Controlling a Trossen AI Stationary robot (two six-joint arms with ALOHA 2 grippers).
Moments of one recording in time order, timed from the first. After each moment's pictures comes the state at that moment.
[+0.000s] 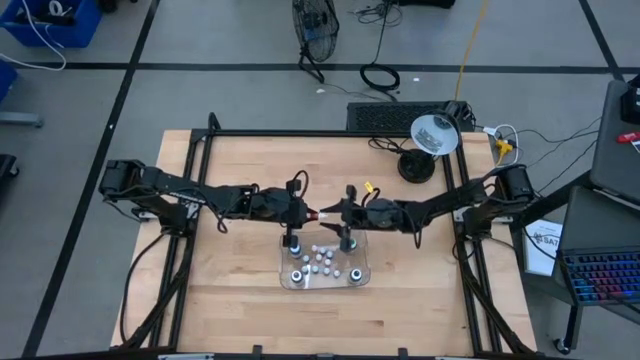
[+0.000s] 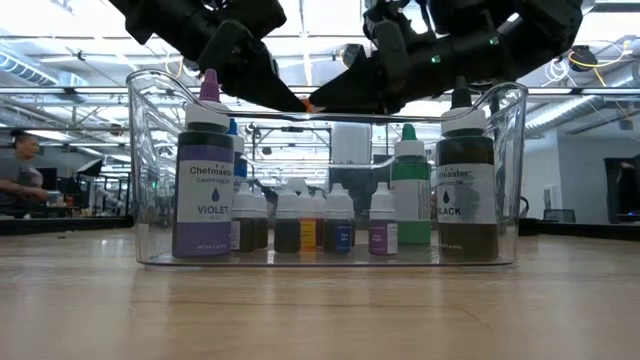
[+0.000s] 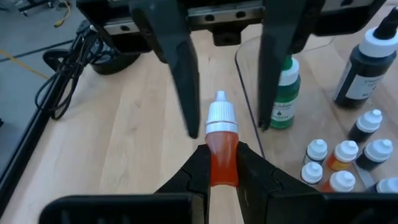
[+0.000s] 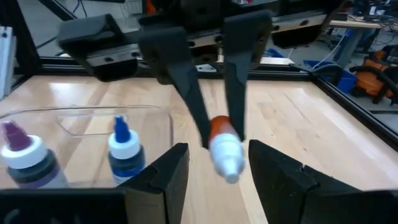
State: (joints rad) left arm -0.05 1.47 0.86 0.05 -0.13 0.20; right arm 0.08 1.66 0.73 0.71 0.20 -0.01
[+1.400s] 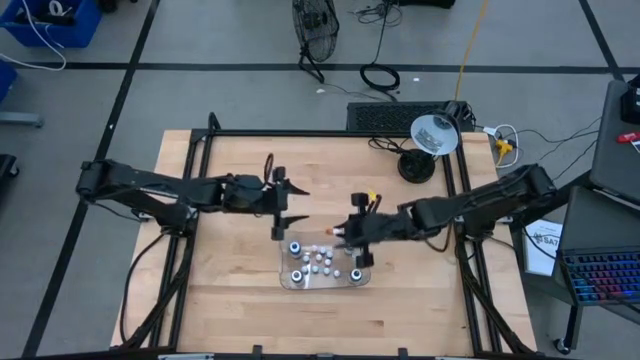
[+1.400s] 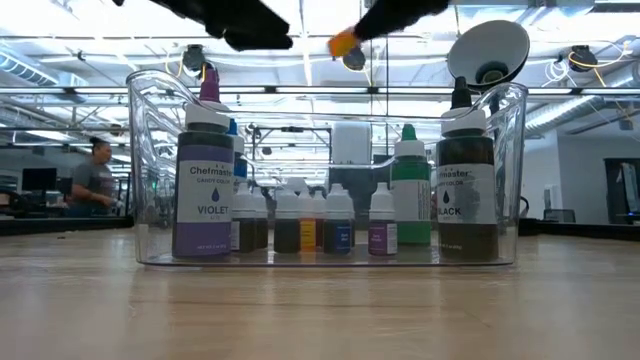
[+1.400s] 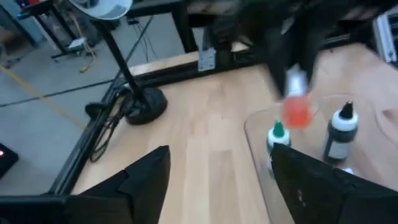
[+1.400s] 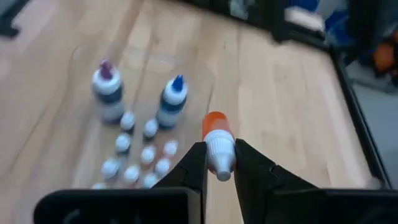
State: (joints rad) left arm -0.05 1.25 0.86 0.03 -0.14 0.21; right arm 0.27 1.48 1.17 -0.35 0.32 -0.10
